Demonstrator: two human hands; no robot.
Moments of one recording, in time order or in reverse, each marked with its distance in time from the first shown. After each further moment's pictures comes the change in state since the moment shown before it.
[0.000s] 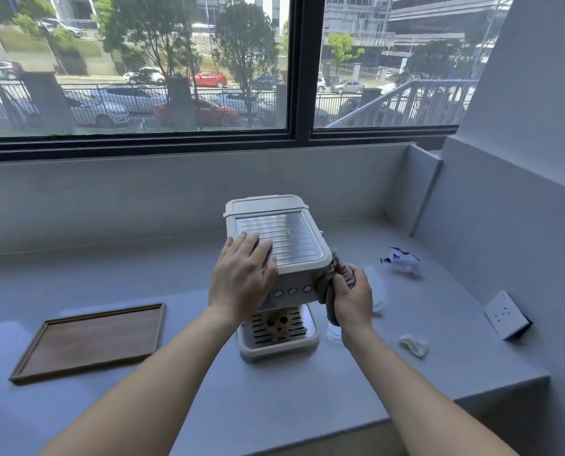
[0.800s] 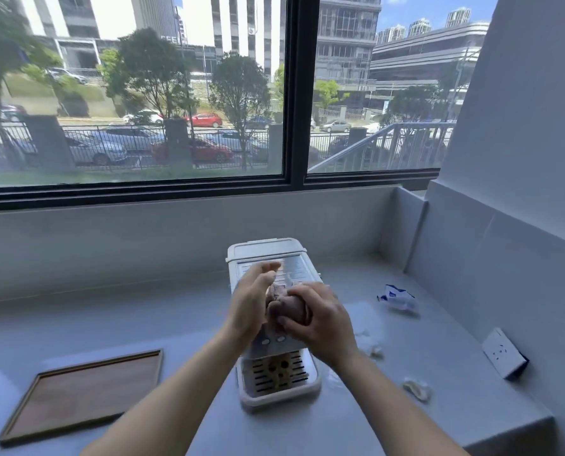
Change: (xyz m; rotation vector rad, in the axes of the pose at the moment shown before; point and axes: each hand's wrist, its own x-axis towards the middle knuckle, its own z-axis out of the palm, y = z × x) left_hand 0.025 0.025 -0.041 -1.129 -0.051 -0.401; right_hand -0.014 -0.064 0.024 -0.611 -0.293 -0.806
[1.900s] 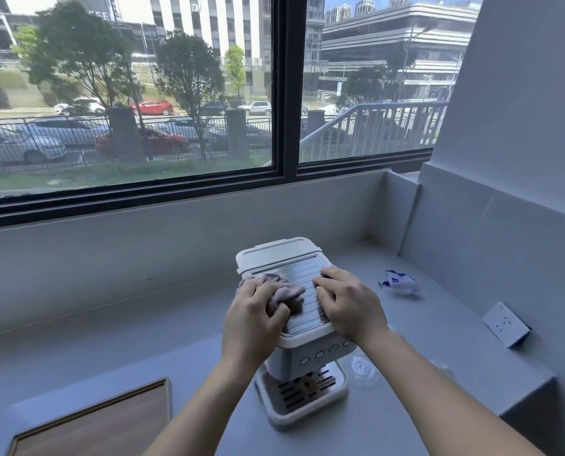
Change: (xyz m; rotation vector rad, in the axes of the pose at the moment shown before) left_hand 0.045 -0.057 -0.059 0.596 -0.042 0.316; right_hand 0.049 0.002 0.027 -0.348 -0.028 0.313
